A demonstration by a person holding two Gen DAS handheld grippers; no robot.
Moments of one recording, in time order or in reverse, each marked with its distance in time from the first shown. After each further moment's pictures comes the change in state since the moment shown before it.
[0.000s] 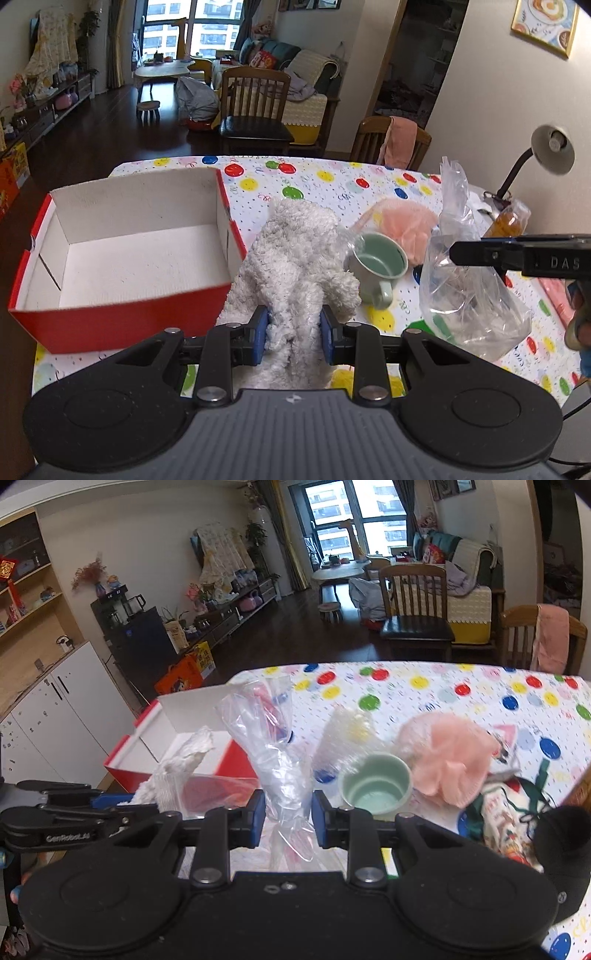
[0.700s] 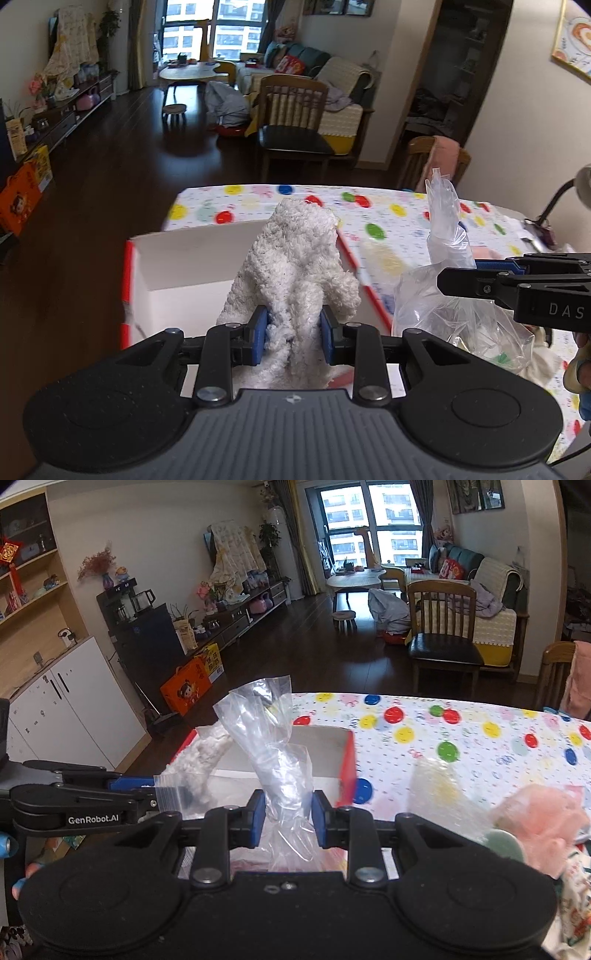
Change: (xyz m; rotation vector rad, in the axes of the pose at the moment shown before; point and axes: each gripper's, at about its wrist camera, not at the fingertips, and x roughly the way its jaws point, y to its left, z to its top) left arm -0.001 0.141 0.069 -0.016 -0.004 0.078; right arm 0.105 0.125 0.072 -0.042 -0.006 -0.017
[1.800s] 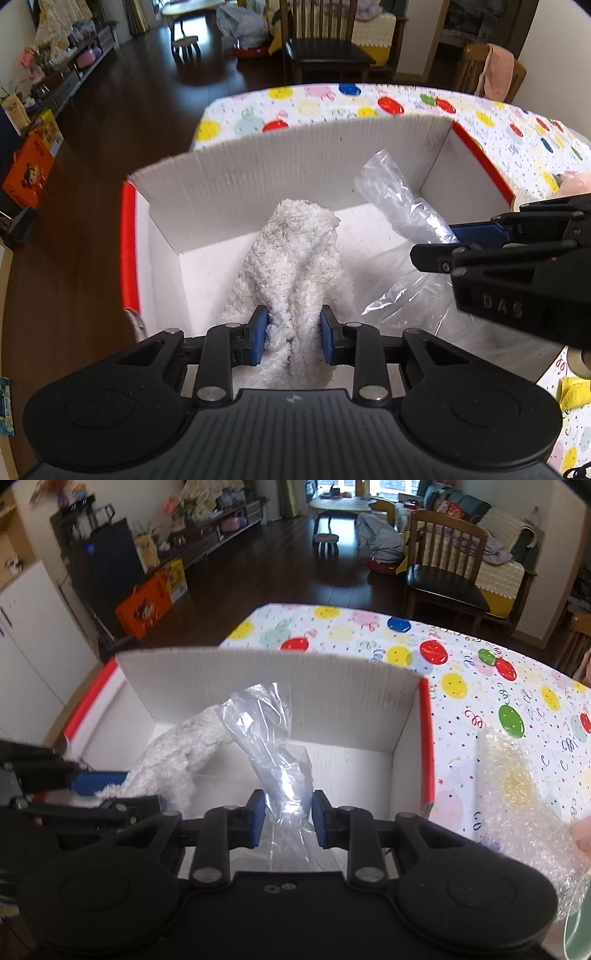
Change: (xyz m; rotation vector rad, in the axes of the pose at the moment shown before) left arm 0.142 0.063 -0.004 0.083 0.293 0.108; right arm 0.185 0.038 0.001 -0.051 0.276 -0.145
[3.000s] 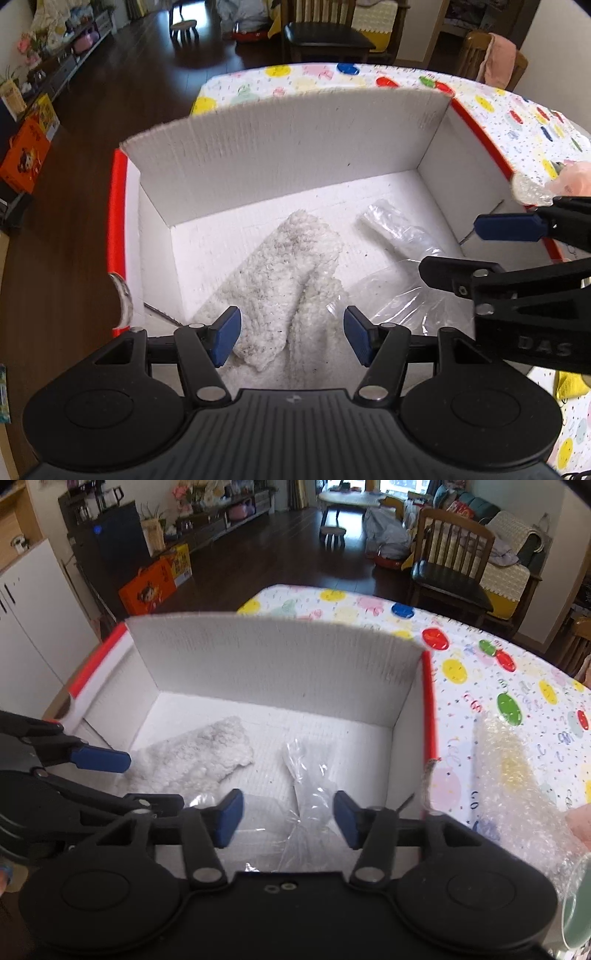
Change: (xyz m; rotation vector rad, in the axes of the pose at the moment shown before) left arm -0.003 0.001 -0.006 -0.008 0.037 -0.014; right arm -0.015 0.003 -0.016 -0.026 0.007 0.001
